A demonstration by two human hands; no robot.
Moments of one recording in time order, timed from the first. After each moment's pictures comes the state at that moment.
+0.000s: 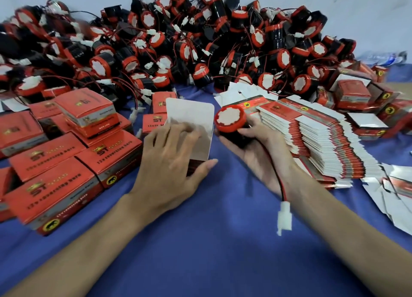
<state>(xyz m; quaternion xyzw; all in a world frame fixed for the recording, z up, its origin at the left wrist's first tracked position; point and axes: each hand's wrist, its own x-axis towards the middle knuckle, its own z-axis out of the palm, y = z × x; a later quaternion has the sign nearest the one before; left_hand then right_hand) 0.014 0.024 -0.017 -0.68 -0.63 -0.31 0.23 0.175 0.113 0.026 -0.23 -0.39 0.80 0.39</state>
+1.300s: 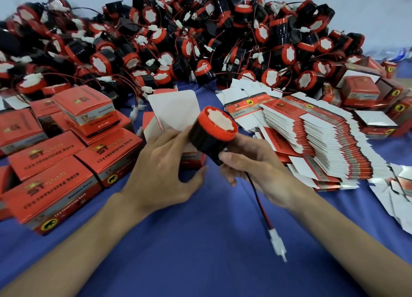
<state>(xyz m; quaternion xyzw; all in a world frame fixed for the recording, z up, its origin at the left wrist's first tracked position) 0.004 0.023 -0.016 -0.72 -0.59 -0.35 0.13 0.186 0.098 0.008 -0.15 -0.68 0.66 0.29</state>
